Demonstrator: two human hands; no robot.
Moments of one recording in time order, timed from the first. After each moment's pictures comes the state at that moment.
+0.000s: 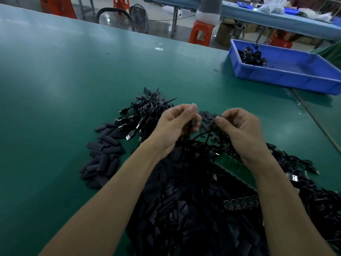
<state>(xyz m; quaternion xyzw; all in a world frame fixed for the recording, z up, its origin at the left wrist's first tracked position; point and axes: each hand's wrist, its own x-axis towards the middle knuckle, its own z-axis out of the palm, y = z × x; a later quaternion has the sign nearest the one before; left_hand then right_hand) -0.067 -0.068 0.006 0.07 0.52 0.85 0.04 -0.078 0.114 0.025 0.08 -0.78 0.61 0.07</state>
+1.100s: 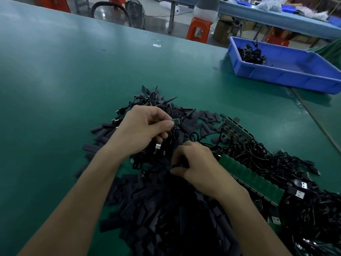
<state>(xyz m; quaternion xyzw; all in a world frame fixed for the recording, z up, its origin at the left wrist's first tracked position) -0.054 -0.138 0.007 0.05 0.79 0.61 -0.03 -0.035 0.056 -0.002 0.26 -0.94 0.21 -0.10</state>
